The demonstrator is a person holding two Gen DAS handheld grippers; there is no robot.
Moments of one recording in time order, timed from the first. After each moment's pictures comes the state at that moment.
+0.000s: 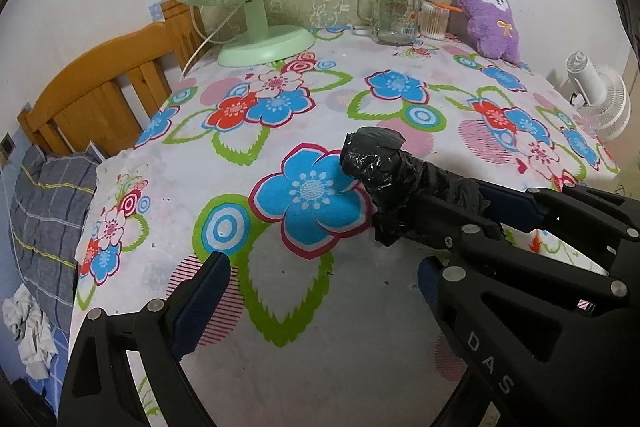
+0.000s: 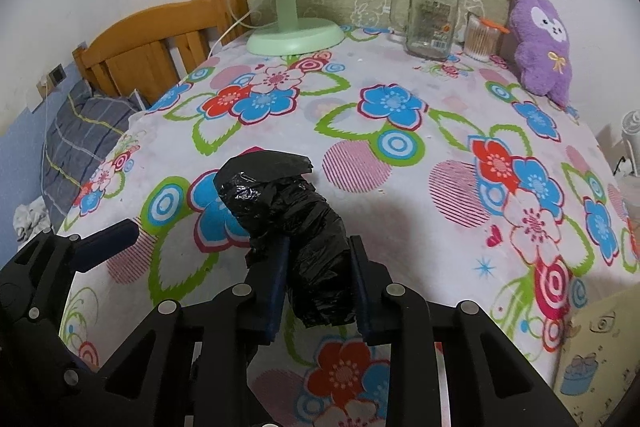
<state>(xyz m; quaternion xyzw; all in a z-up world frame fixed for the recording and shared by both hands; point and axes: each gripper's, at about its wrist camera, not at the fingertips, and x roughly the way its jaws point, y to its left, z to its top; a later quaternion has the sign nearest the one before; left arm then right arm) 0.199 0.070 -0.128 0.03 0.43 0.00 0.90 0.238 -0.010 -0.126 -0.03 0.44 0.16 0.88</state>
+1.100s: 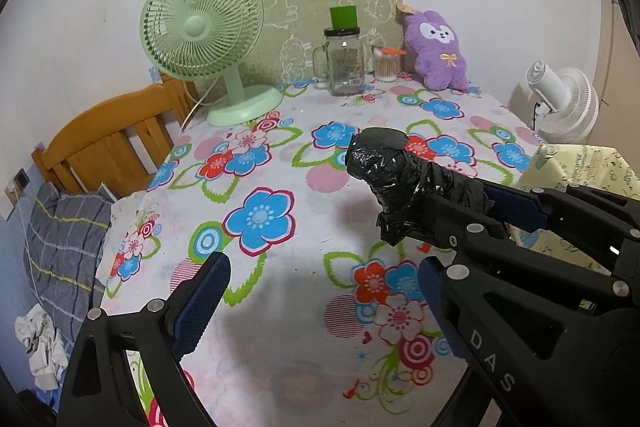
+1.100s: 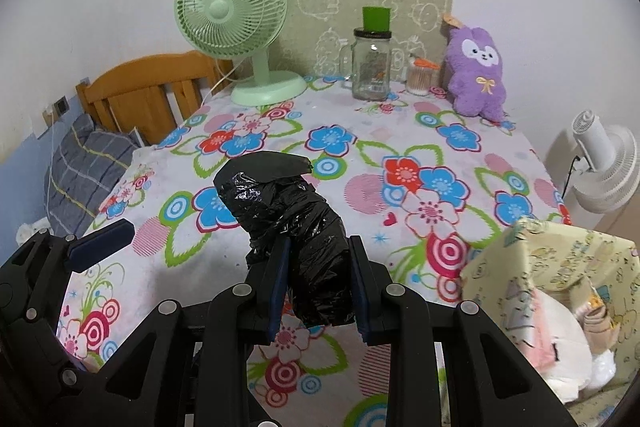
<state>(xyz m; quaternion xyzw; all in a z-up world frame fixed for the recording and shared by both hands) 0.134 0.000 -0.070 0.06 0.37 -0.01 0.93 0.162 -0.084 -0.066 -0.01 0.37 0.14 0.92</state>
